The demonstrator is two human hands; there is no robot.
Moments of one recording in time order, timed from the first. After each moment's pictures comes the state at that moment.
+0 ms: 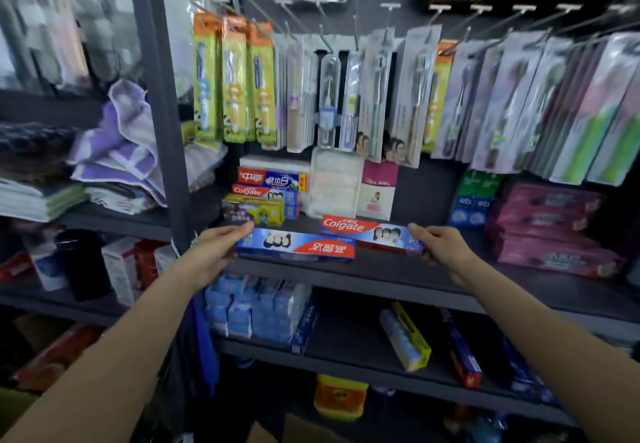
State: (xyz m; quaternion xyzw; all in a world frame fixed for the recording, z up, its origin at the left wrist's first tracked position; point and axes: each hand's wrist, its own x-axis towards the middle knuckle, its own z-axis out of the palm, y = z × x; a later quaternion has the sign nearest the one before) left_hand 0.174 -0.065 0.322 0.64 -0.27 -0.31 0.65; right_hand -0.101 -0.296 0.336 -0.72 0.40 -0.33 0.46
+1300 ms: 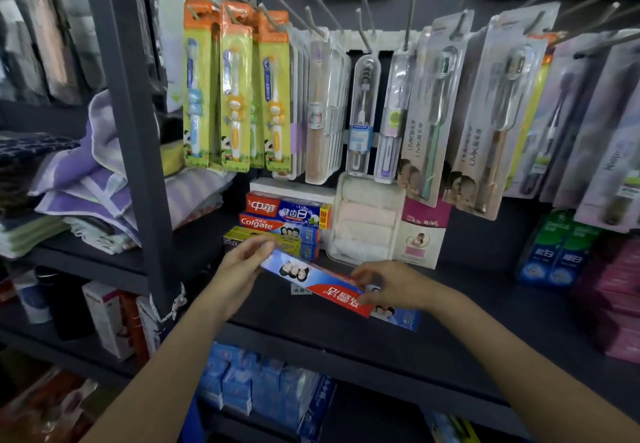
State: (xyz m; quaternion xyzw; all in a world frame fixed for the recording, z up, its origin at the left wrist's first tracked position) left_hand 0.249 -0.179 0.306 0.54 -0.29 -0.26 0.75; right_hand 0.055 -0.348 0.343 -0.94 0.20 0.00 0.27
